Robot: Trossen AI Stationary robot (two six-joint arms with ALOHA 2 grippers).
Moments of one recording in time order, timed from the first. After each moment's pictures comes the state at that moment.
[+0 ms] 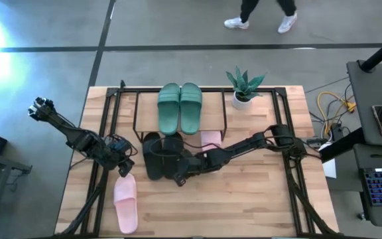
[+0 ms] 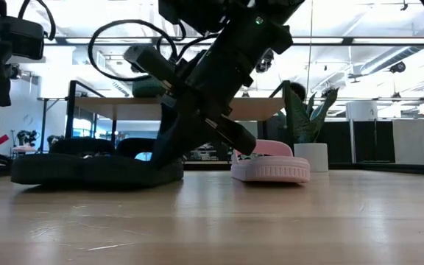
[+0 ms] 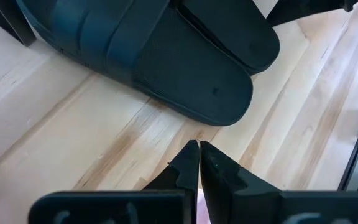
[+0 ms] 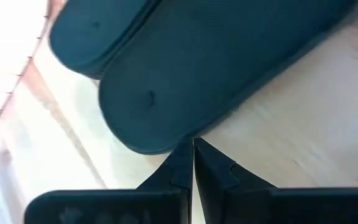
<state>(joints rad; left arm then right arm) -0.59 0.68 0.56 -0.88 -0.27 -1.30 0.21 2.16 1.51 -0.27 0.12 1.00</state>
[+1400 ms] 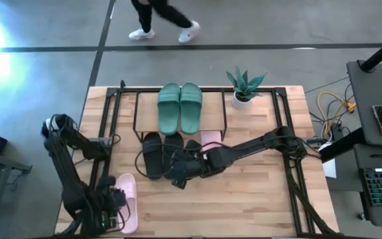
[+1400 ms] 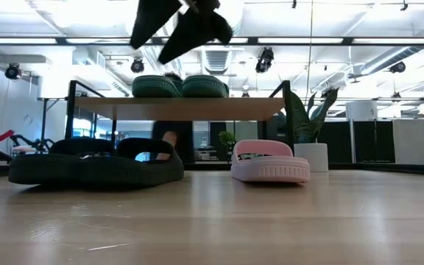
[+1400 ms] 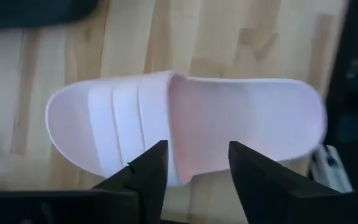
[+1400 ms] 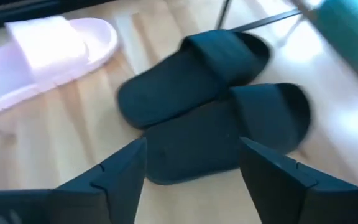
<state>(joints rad) -1.15 1.46 1.14 -1.10 -0.25 -1.31 0.30 2.12 1.93 -0.72 0.43 0.50</state>
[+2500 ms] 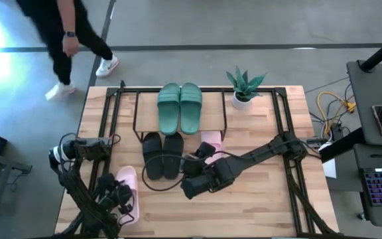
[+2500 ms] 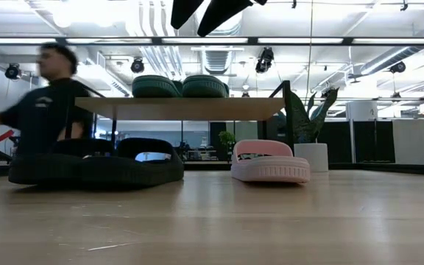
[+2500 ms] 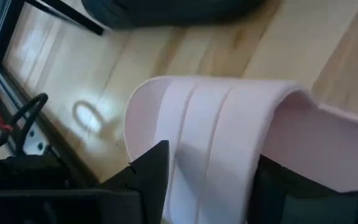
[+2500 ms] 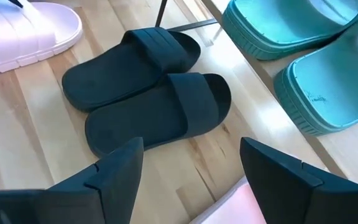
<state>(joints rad) -1.16 1.84 1.13 -1.37 -0.42 -1.70 0.41 2.12 2.05 -1.07 0.73 0.65</state>
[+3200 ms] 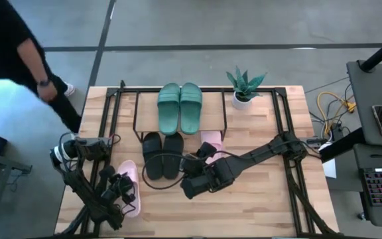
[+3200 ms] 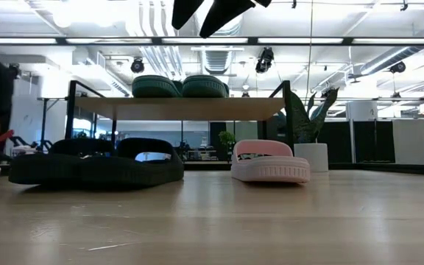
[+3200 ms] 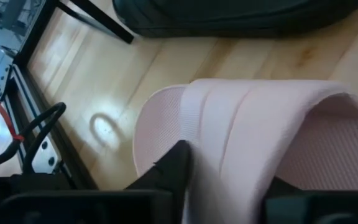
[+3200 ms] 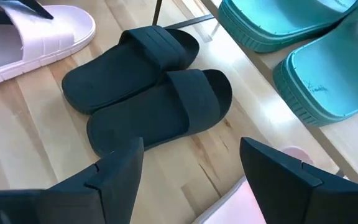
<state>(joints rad) -1.12 1.84 0.97 -1.32 -0.49 -1.78 0.41 2.12 2.05 -1.08 0.73 0.71</state>
